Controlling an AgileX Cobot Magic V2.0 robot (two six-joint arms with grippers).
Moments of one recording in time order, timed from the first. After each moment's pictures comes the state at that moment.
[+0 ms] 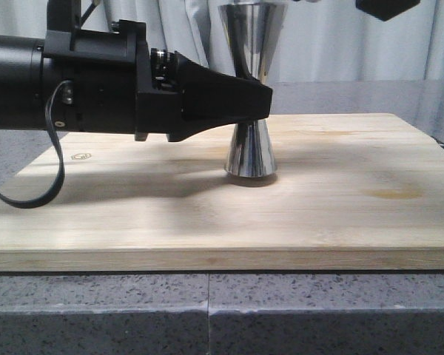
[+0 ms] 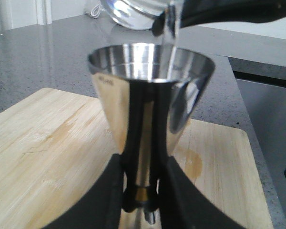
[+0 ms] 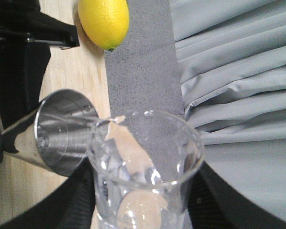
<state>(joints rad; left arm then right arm) -0.53 1.73 -0.75 1.05 -1.09 -0.66 0.78 1.14 -0.92 -0.81 0.37 -0.30</state>
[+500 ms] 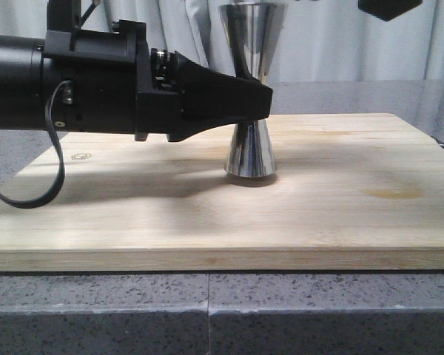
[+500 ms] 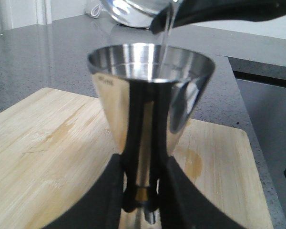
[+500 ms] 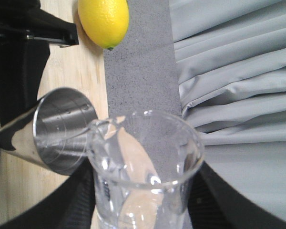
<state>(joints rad) -0.53 1.73 -0.75 1.05 -1.09 -0.66 0.78 1.14 -0.92 -0.82 0.37 -0.31</state>
